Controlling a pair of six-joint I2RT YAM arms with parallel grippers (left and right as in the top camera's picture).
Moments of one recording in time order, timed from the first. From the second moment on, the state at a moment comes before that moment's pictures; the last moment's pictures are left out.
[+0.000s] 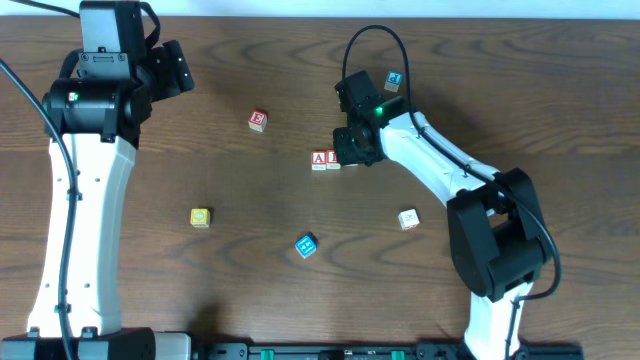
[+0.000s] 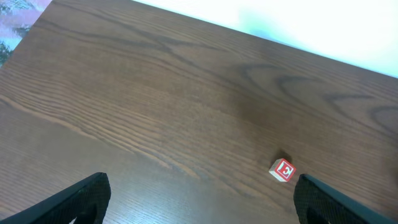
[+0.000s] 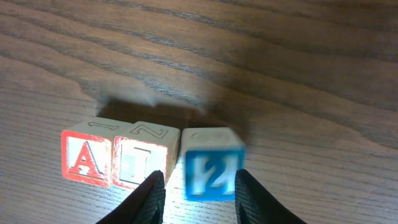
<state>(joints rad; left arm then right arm) -0.02 1.55 1.70 -0.96 -0.22 -0.26 0.48 2.05 1.50 -0.73 -0.03 0.37</state>
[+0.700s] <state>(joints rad) -0.02 1.55 1.70 -0.95 -0.22 -0.26 0.47 2.04 1.58 -0.72 0.05 0.33</state>
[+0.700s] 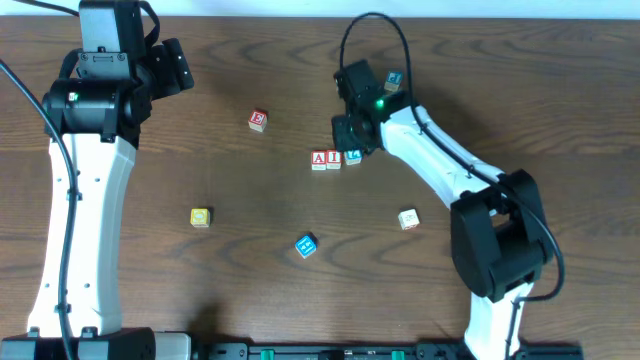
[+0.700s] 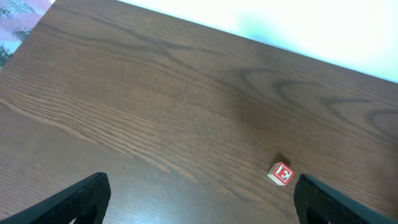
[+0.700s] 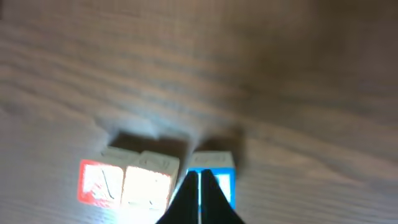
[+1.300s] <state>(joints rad) -0.02 1.55 1.70 -0.95 -0.22 -0.26 0.37 2.02 1.50 -0.72 0.02 0.27</state>
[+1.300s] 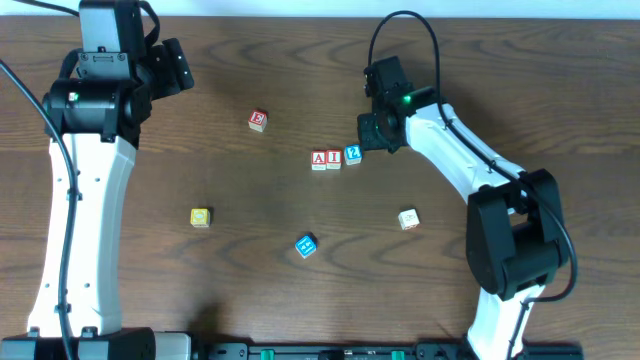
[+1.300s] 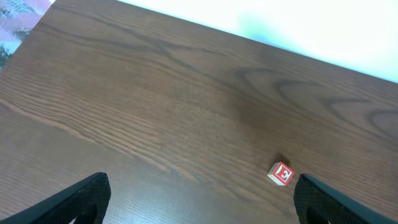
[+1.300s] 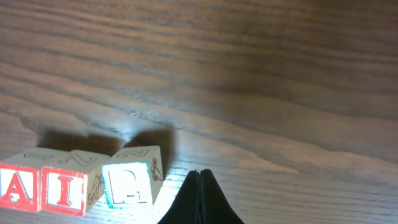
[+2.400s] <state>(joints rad) -0.02 1.55 1.70 -0.95 -0.22 -0.26 0.43 2.10 1.50 -0.74 -0.07 0.25</state>
